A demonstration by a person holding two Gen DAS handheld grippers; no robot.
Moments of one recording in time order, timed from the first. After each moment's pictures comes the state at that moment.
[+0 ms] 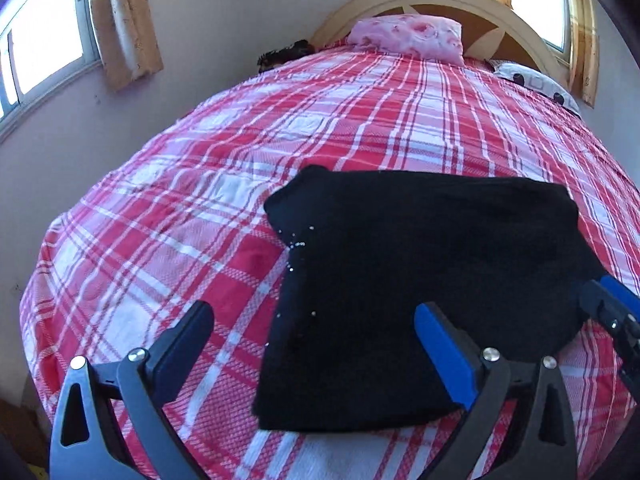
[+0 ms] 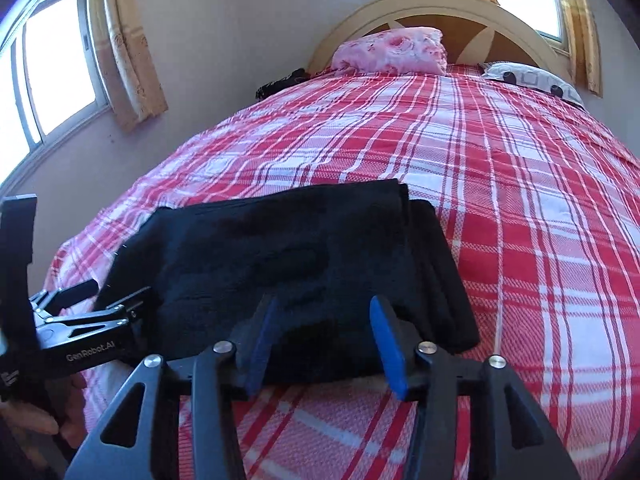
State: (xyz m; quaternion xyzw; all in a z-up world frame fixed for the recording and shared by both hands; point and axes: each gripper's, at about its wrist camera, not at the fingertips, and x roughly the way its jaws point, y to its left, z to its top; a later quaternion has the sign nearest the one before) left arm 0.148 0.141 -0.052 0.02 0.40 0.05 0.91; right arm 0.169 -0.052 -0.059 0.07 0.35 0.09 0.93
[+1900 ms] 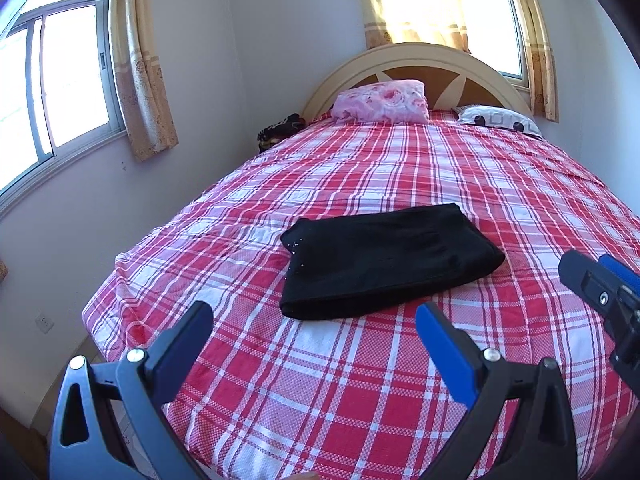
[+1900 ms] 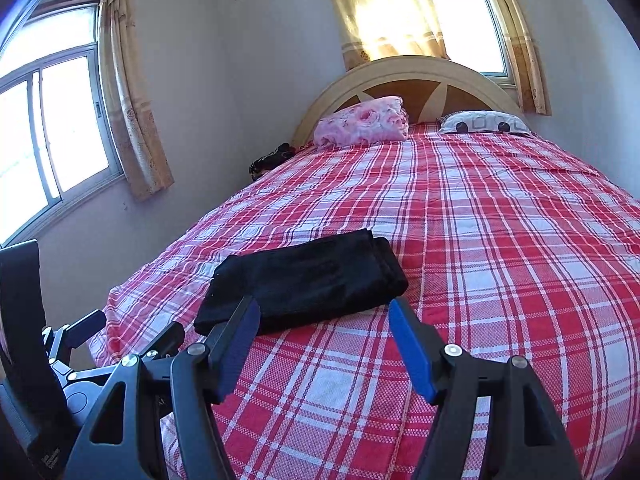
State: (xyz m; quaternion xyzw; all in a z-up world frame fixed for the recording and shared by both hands) left arm -0.012 0.103 0.026 0.06 0.29 0.04 0.96; right arm -0.023 -0.052 0.029 0.11 0.23 0.04 0.97
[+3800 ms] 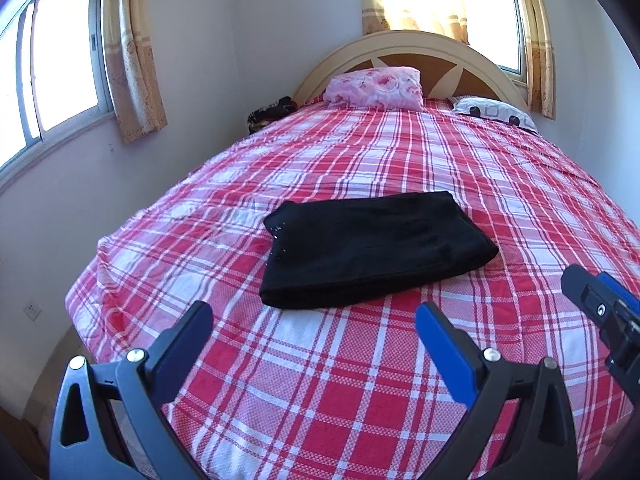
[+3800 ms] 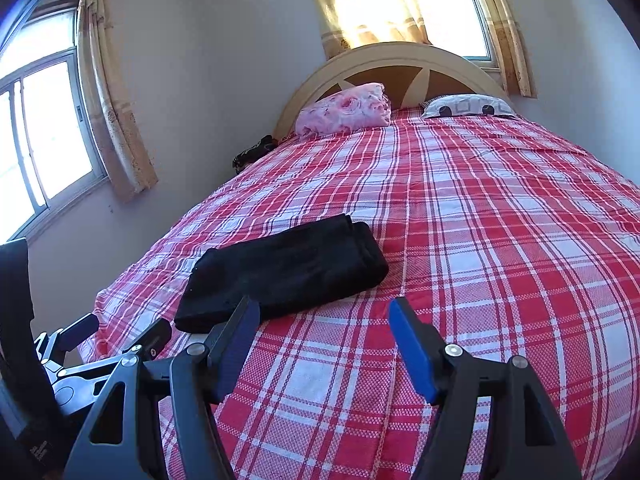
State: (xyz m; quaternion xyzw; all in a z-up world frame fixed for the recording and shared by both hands) left arm 0.002 0.100 0.015 0.03 0.32 0.02 0.95; right arm -0.016 -0.069 0.014 0.13 0.25 0.01 0.96
